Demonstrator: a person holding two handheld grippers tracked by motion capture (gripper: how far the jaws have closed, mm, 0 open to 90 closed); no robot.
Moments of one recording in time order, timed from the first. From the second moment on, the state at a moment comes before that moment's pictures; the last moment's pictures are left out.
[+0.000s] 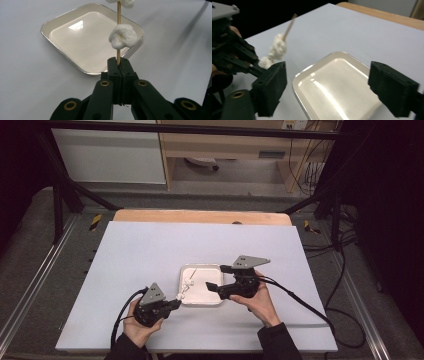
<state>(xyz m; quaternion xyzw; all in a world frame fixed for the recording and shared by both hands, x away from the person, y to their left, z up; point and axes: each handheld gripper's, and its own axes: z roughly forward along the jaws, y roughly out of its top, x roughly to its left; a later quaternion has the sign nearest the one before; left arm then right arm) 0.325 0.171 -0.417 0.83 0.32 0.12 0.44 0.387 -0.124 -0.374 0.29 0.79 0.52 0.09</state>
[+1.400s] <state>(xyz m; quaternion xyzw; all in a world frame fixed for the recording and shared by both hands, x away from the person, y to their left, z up) 0.353 0.177 -0.396 0.84 0.36 0.09 0.40 0.370 -0.246 -0.442 0.38 0.81 0.42 0.14</state>
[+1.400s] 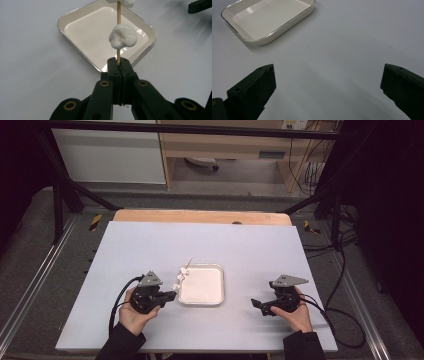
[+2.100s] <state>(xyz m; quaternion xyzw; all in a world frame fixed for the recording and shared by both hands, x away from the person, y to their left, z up) 0.388 0.128 -0.401 0.86 0.36 0.07 0.34 0.361 -0.257 -0.448 0.38 0.81 0.42 0.14</state>
